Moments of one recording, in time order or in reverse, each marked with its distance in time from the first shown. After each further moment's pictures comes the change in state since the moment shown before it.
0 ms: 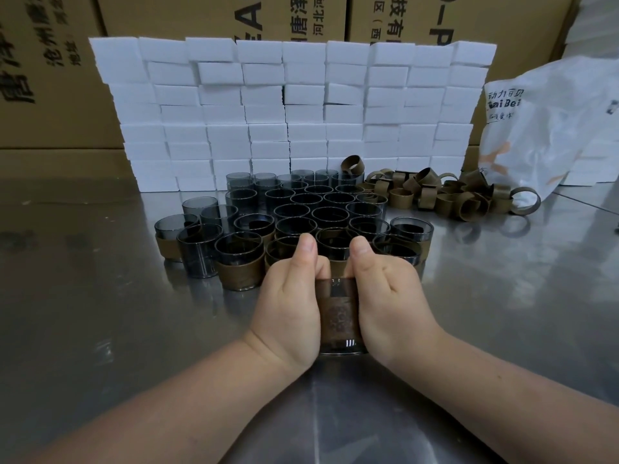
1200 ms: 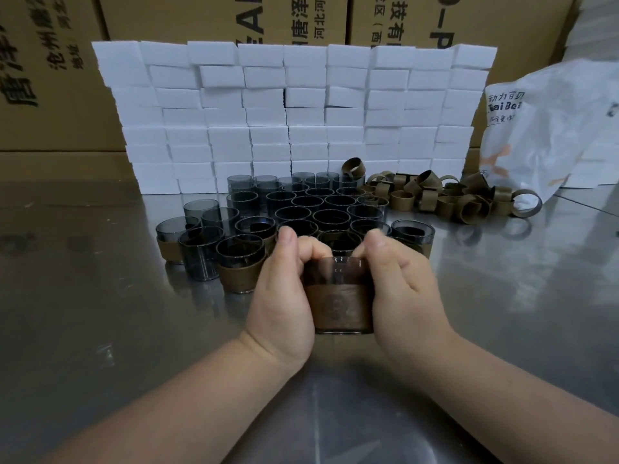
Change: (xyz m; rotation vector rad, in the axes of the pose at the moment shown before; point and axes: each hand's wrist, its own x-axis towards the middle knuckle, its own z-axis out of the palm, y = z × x) left_hand 0.006 0.001 0.002 -0.194 0.055 0.005; right_hand 0.003 -0.004 -0.003 0.084 0.085 -0.093
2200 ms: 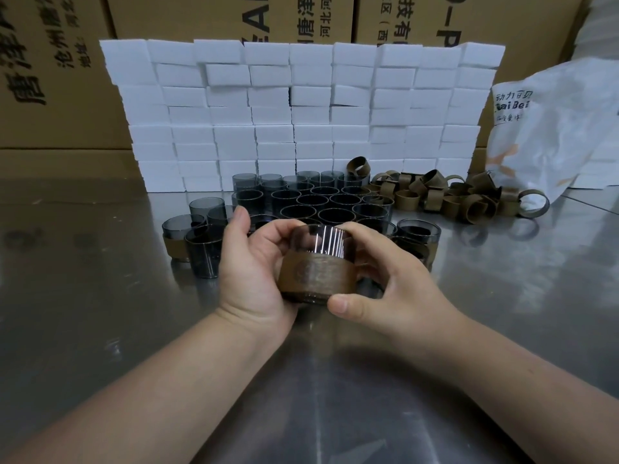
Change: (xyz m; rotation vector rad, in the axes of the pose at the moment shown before) left_hand 0.020 0.007 -0.017 -0.527 0.161 -0.289; right_hand 0.008 -0.002 -0.015 -0.113 -0.421 0.045
